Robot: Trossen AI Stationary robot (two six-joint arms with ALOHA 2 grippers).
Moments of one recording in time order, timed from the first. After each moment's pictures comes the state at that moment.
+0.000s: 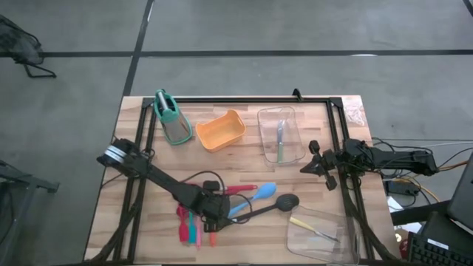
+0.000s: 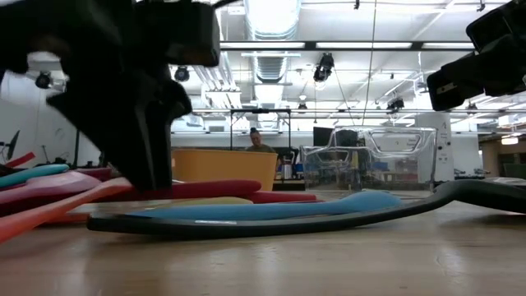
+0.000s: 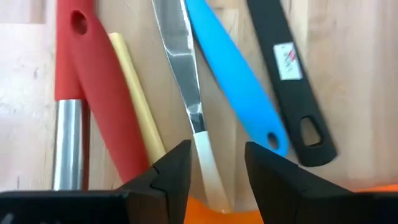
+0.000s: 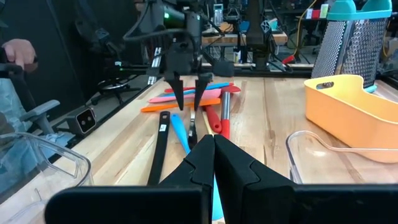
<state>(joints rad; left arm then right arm) -0.48 1.81 1.20 -0.56 -0.18 -0.49 -0.05 0.11 0.04 -0.02 -0.34 0.07</state>
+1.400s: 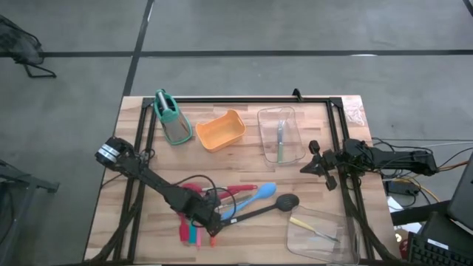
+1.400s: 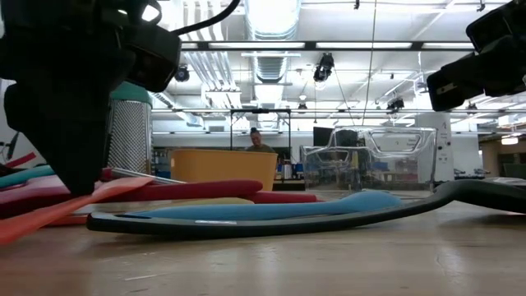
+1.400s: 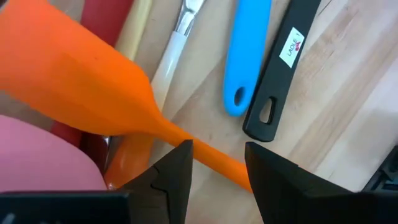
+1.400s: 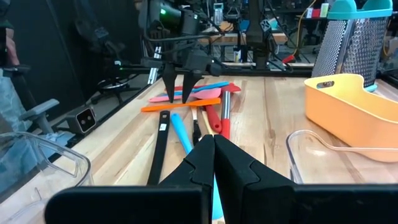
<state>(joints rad) -0.54 1.76 1.12 -0.52 -0.06 -1.29 -0.05 0.12 0.04 -0.02 -0.34 0.07</state>
